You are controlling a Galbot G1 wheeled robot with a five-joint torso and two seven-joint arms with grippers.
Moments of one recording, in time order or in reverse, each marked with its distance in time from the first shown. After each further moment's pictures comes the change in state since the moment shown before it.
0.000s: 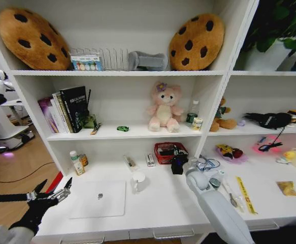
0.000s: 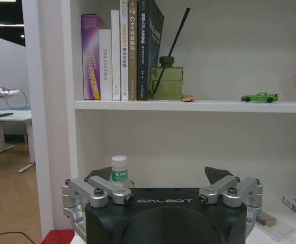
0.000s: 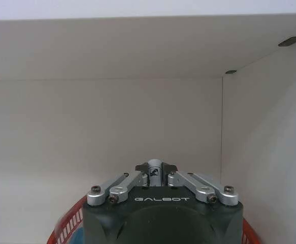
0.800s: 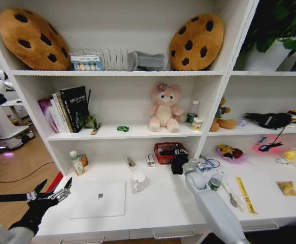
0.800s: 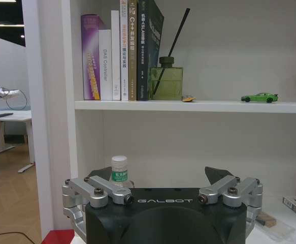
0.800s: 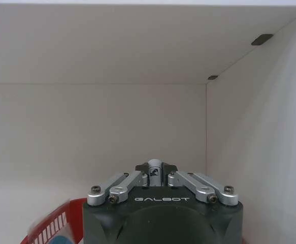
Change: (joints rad) left arm 0.000 0.000 0.000 0.000 0.000 0.000 0.000; right arm -0.008 0.039 0.026 -0.094 -0.066 0.160 -0.014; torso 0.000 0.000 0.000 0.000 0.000
